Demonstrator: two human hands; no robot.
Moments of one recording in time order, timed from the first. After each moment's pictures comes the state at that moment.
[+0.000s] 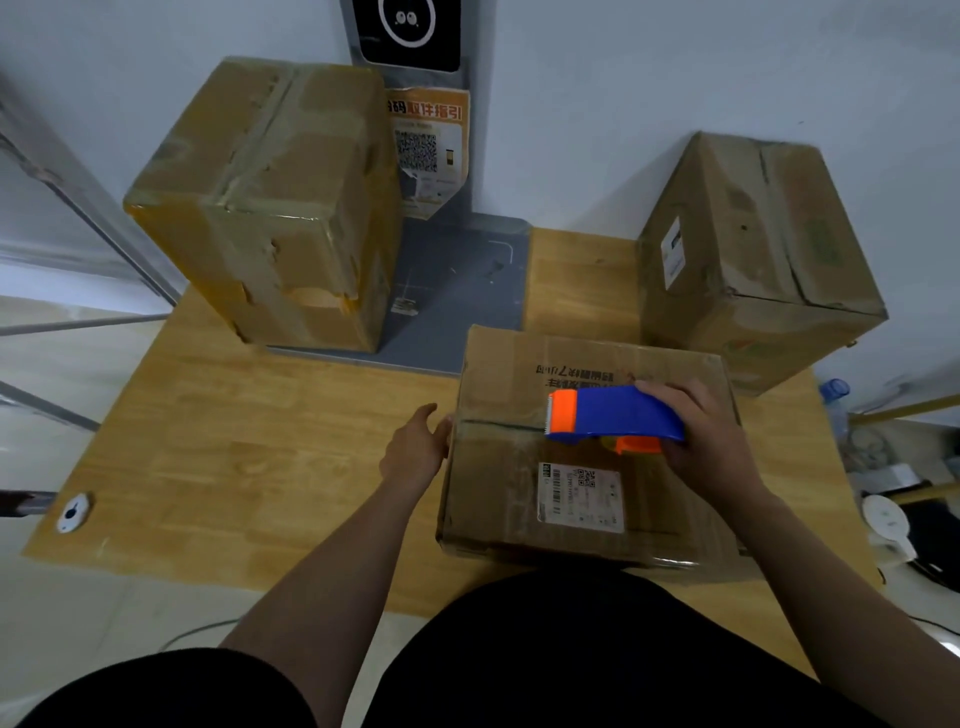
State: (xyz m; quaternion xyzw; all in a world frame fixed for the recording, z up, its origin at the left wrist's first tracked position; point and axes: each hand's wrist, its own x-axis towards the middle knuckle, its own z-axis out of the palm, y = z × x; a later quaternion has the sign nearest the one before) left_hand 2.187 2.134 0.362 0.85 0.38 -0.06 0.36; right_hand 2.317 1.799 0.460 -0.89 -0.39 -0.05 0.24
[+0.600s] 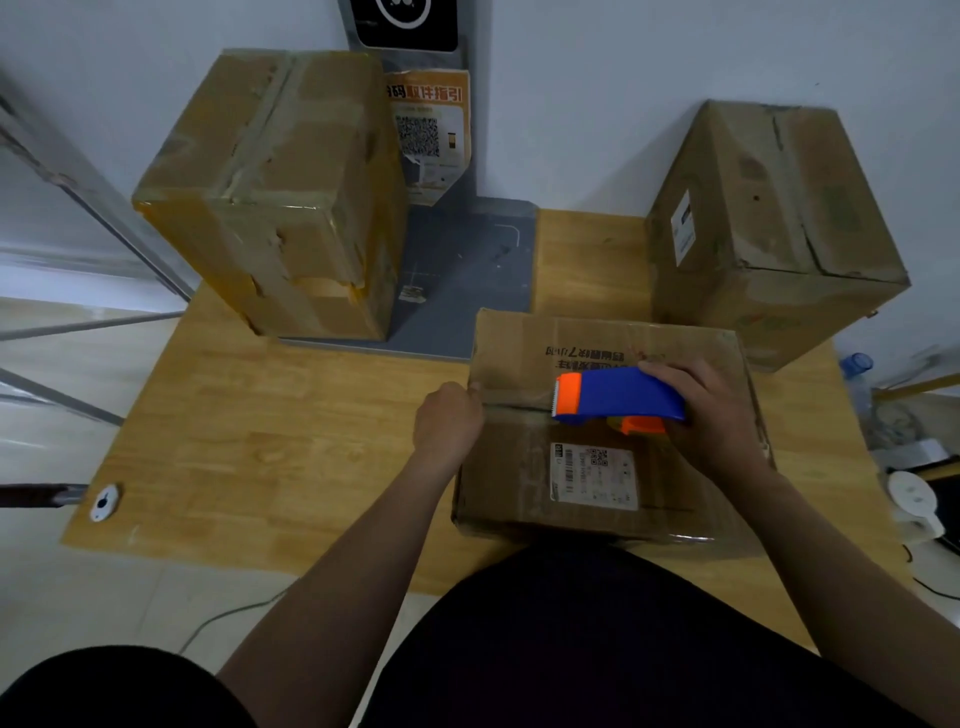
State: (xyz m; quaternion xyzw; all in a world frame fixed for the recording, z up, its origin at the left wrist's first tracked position) left_hand 2.208 2.106 0.424 0.88 0.36 -0.08 0.30; right_hand 2.320 1.798 0.441 -0.89 -0.38 -0.05 0.23
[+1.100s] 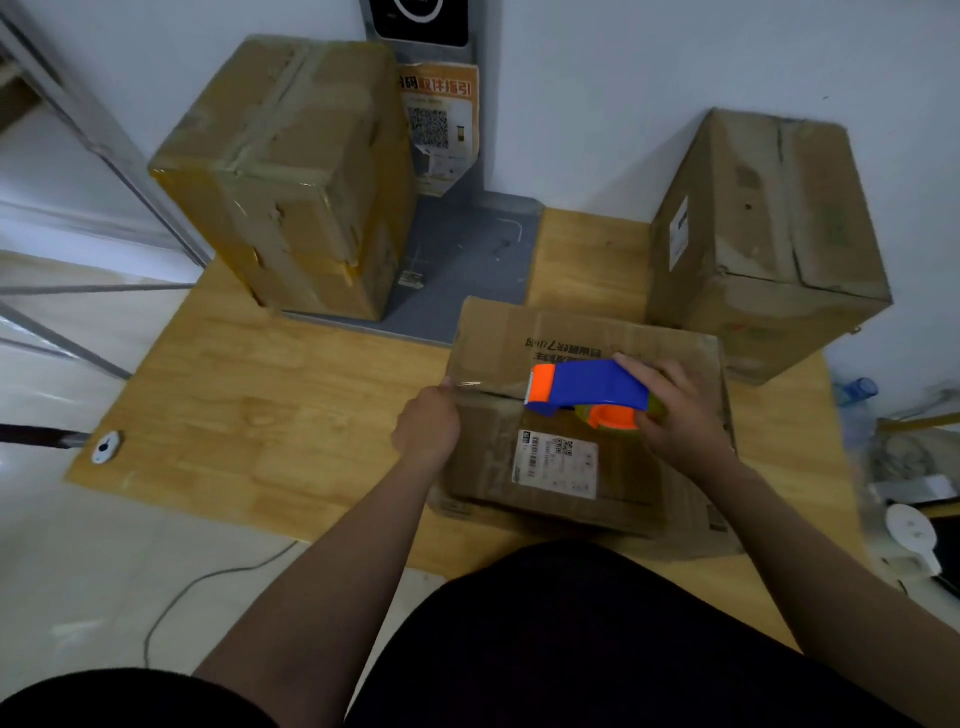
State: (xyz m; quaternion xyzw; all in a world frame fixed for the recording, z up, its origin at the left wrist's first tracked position) left_hand 2.192 2.062 0.411 0.82 0.49 -0.09 0.30; right_hand 2.332 1.777 0.446 -0.90 -0.35 0.06 0.24
